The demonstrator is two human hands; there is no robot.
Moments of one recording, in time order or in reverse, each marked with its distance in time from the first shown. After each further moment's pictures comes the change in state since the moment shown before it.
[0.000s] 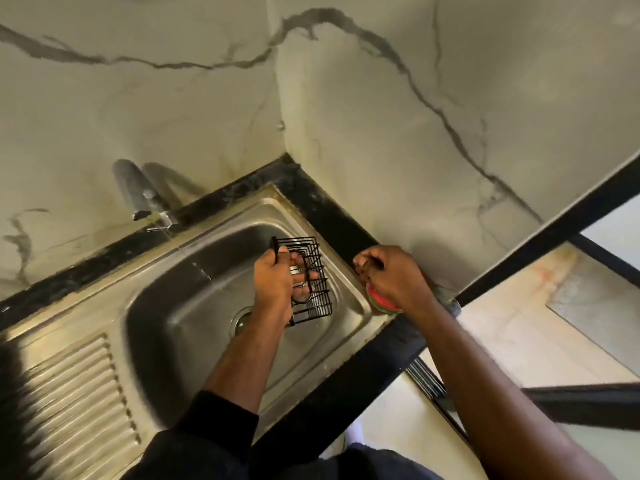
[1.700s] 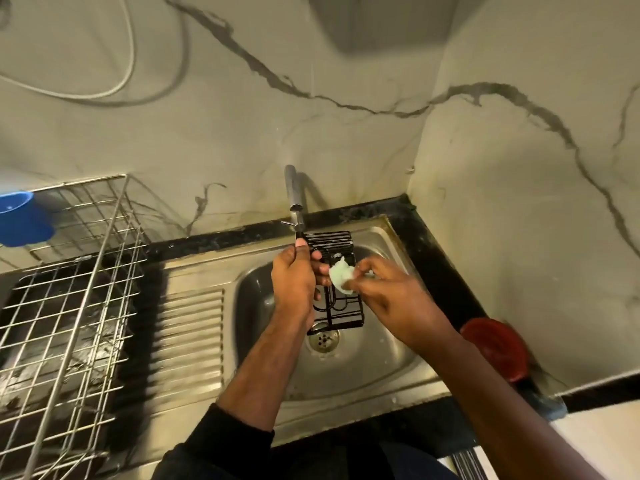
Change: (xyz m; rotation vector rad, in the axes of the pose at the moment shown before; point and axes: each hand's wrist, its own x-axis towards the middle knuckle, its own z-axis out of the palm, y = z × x) left_hand -0.058 0.064 -0.114 -0.135 0.389 0.217; right_hand -0.033 -0.127 0.054 -0.219 -0.170 -1.008
